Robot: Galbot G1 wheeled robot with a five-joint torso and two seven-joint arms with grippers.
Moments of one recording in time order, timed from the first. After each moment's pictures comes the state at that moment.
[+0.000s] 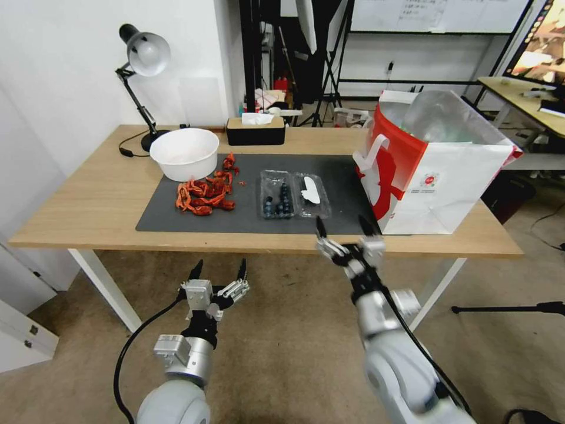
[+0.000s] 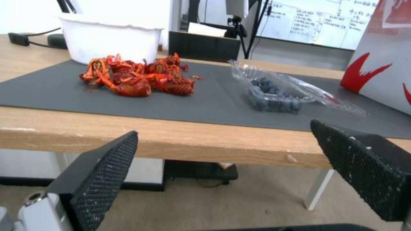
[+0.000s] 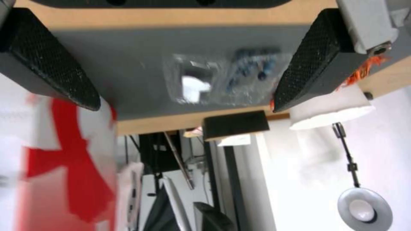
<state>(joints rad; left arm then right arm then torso) 1.65 -1.34 -0.31 -2.15 -0.27 -0.06 -0.18 -1.60 1.36 0.27 2.21 0.17 0.11 0.18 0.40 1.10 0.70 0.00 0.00</state>
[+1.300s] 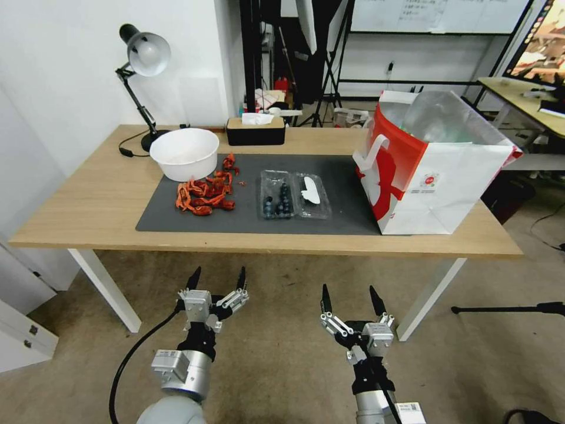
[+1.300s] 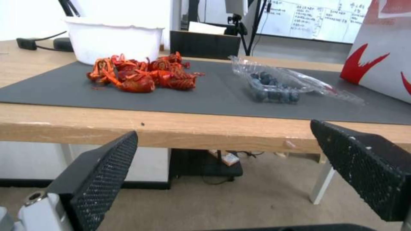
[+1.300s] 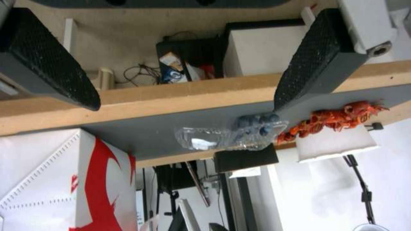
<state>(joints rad) 1.71 -1.35 -0.32 -2.16 -0.22 -0.09 -0.17 -1.83 1.49 0.24 2.12 0.01 0.35 0.17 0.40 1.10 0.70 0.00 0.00</state>
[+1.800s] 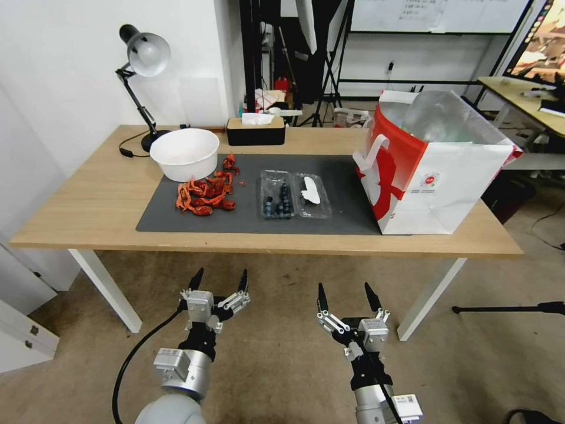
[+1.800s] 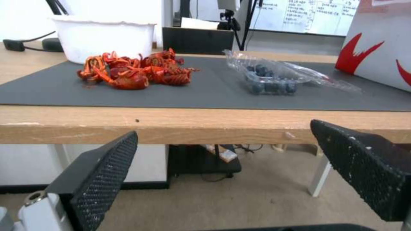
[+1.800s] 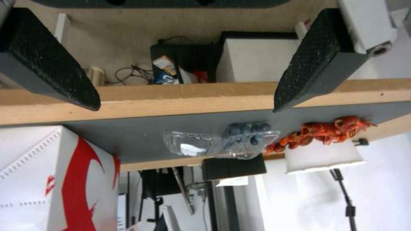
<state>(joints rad) 1.69 -1.33 -0.33 -2.13 -0.21 -0.09 -0.14 -1.80 1.41 0.26 2.13 0.05 0.27 0.14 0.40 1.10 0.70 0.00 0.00</state>
